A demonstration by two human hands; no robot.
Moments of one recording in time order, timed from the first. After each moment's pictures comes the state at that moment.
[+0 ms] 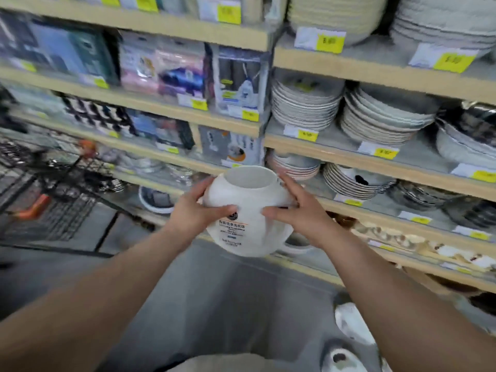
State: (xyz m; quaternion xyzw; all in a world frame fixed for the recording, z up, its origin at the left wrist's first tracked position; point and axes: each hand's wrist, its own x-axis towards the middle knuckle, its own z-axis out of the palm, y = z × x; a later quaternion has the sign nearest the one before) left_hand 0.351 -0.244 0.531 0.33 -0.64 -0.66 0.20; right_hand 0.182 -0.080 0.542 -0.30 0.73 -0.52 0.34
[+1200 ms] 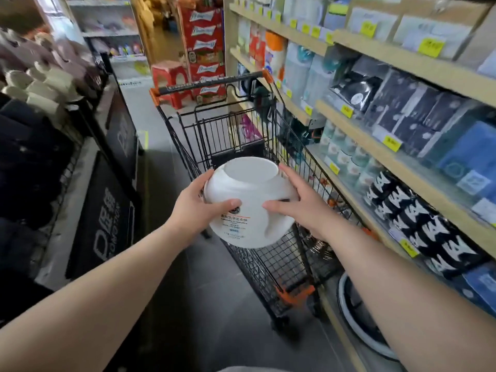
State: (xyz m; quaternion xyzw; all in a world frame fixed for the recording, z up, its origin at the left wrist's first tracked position) left_hand 0.835 -0.750 0.558 0.59 -0.47 -0.45 0.48; right_hand 0.601 -0.791 0.572 -0.62 0.49 -0.31 0.54
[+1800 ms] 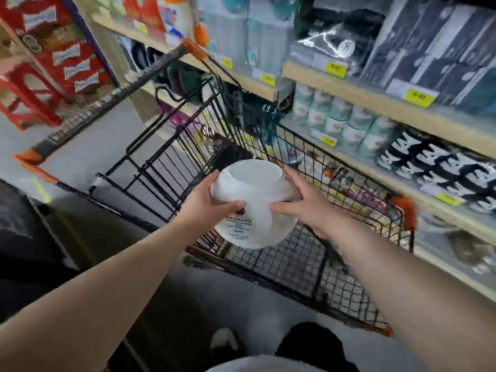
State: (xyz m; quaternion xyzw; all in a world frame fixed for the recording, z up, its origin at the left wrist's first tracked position) left_hand 0.916 -1.054 0.513 0.54 -0.64 -0.51 0.17; right_hand 0.701 -0.978 0.498 -0.40 0.65 -0.40 0.51
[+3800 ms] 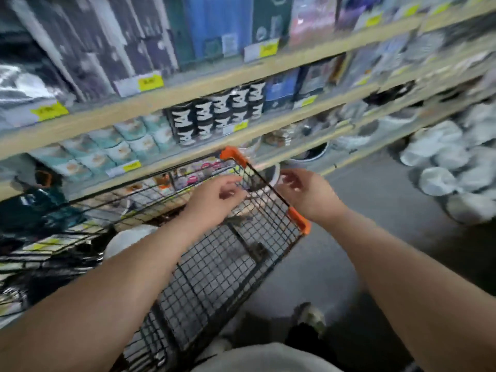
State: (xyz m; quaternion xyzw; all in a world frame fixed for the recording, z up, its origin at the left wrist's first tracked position) left_hand 0.686 -1.010 0.512 0.02 -0.87 -0.48 -0.14; right_hand 0.668 -0.800 0.516 -0.01 0.92 -0.37 0.11
